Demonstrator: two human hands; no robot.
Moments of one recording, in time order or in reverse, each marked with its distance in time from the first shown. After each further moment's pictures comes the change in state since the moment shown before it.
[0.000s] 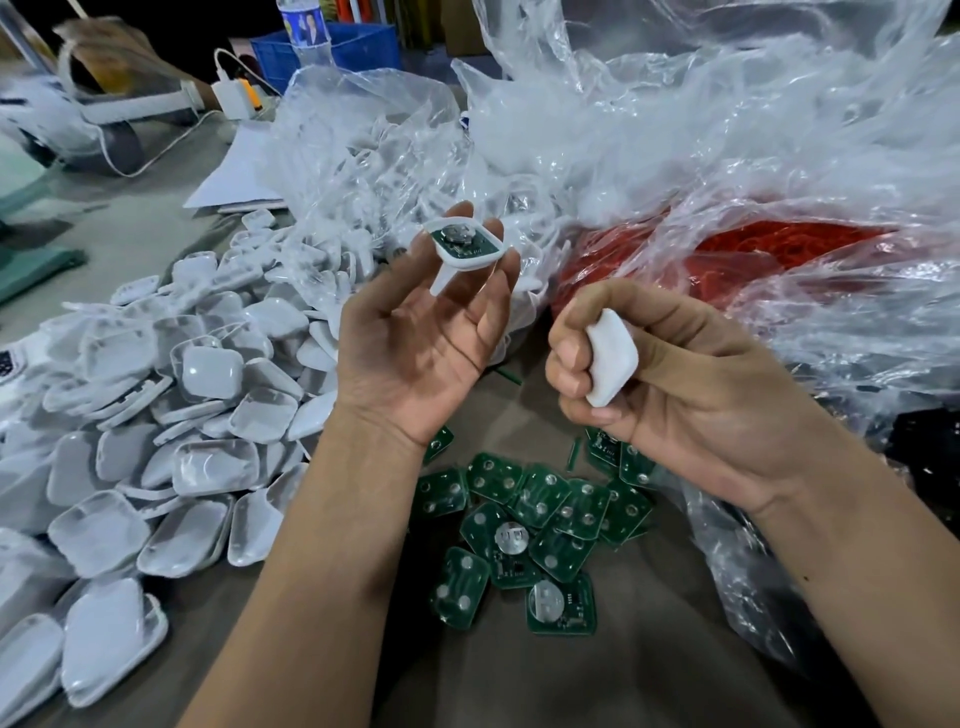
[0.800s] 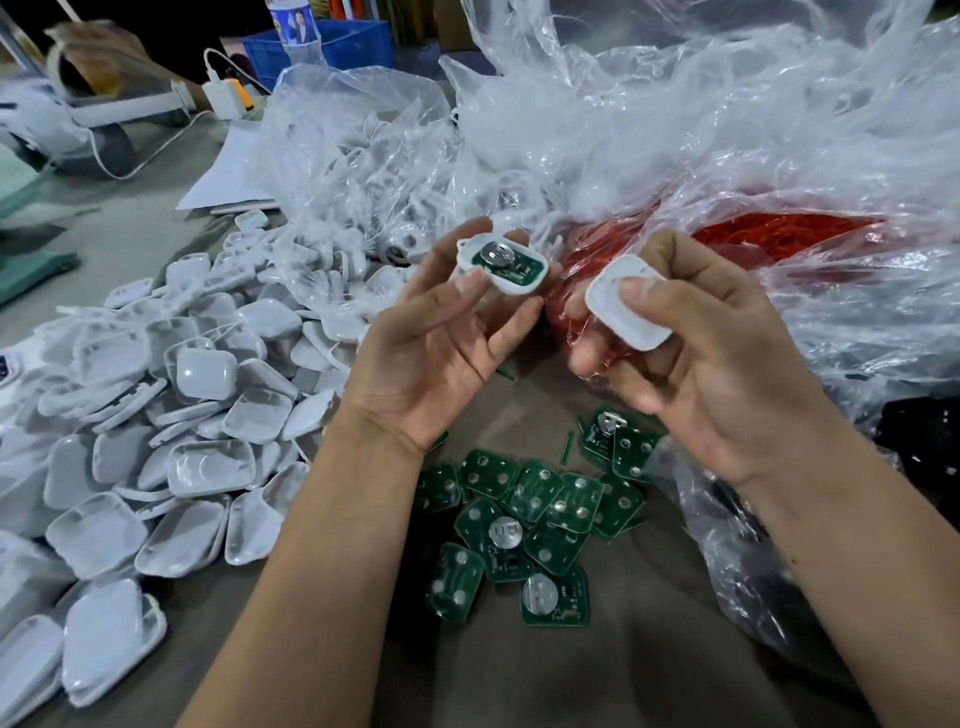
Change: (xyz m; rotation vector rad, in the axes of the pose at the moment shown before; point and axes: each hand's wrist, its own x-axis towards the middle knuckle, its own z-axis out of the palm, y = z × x) left_hand 0.003 -0.009 -0.003 0.240 -0.096 -0.026; right_hand 0.000 -0.011 0.009 -0.238 0.402 -0.143
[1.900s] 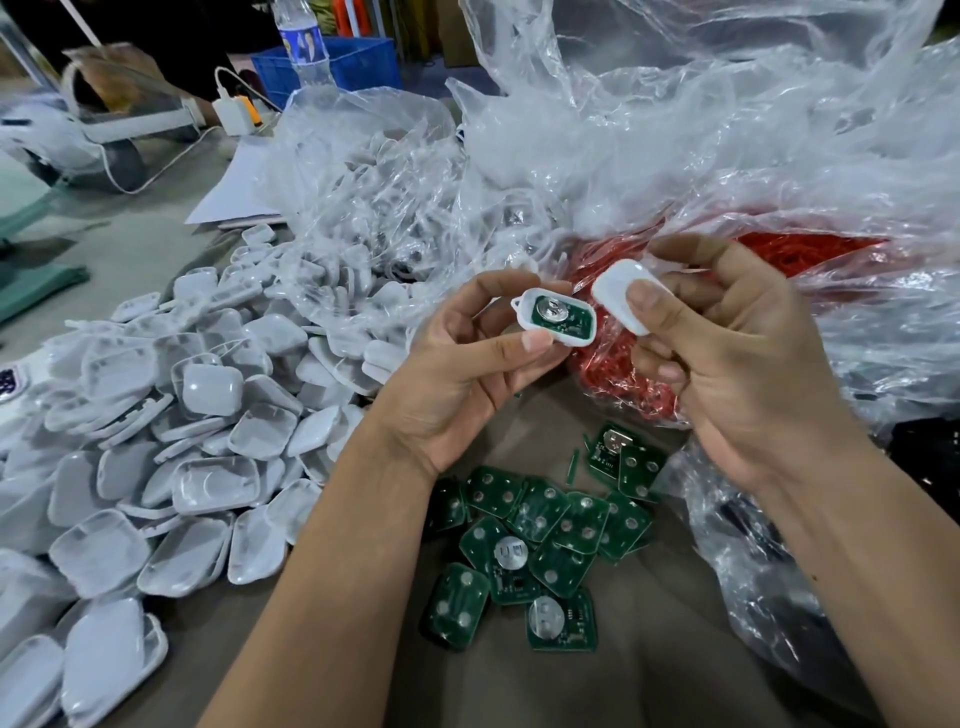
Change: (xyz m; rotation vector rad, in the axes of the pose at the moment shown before) left_hand 0.005 -0.014 -0.005 0.216 0.033 -0.020; right_hand 0.008 0.002 -0.008 -0.075 0.292 -0.072
